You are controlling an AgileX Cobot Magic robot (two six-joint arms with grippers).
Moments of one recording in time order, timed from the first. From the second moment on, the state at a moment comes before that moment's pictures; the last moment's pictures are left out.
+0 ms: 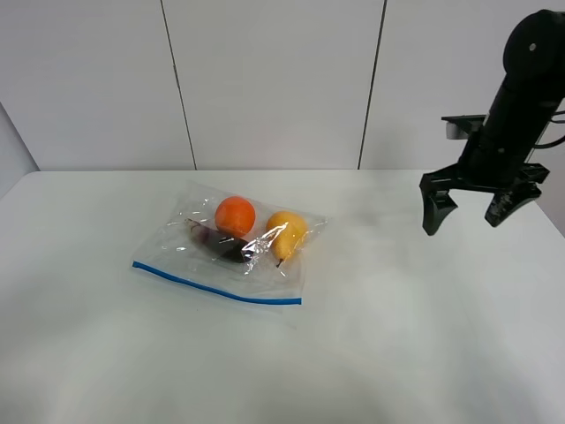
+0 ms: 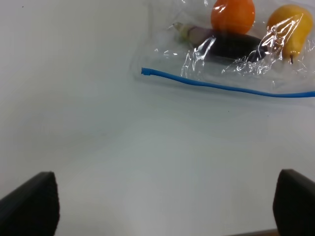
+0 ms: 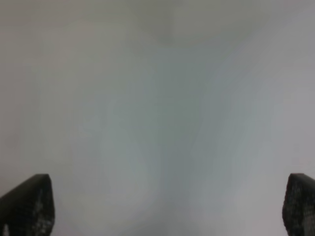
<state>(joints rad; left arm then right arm) -0.02 0.00 -0.57 -0.11 1.17 0.07 0.08 1.74 -1.38 0.02 1.21 -0.08</state>
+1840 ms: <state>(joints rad) -0.02 0.00 -0.57 -0.11 1.17 0.07 -0.02 -0.01 -0.51 0.07 1.00 -0.08</state>
